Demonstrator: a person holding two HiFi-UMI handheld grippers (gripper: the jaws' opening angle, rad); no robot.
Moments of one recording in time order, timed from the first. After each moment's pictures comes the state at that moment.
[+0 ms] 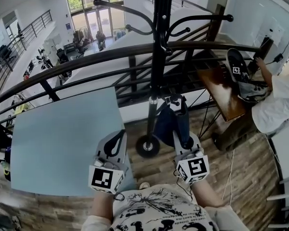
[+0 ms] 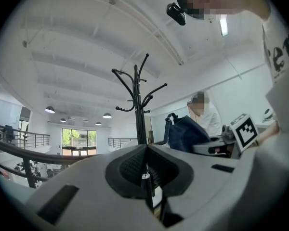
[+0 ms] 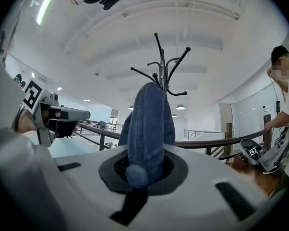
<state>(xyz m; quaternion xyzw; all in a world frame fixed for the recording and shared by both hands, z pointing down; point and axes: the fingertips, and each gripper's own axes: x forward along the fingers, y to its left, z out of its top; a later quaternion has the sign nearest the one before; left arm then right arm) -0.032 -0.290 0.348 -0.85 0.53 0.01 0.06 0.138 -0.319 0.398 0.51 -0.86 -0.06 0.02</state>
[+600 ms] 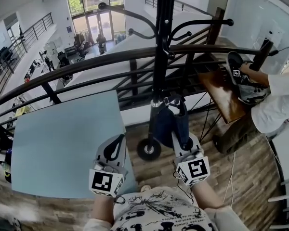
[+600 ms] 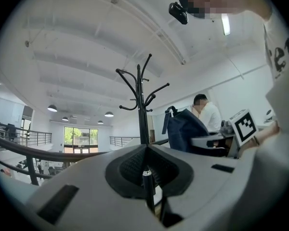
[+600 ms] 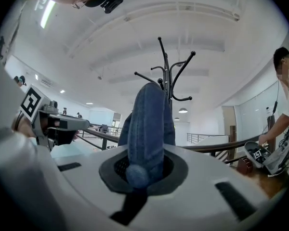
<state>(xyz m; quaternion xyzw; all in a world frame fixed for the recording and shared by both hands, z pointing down) -0.042 -0.283 0.352 -0.84 0.54 0.01 0.05 0.124 -0.314 0.377 0.49 -0.87 -0.07 0.00</state>
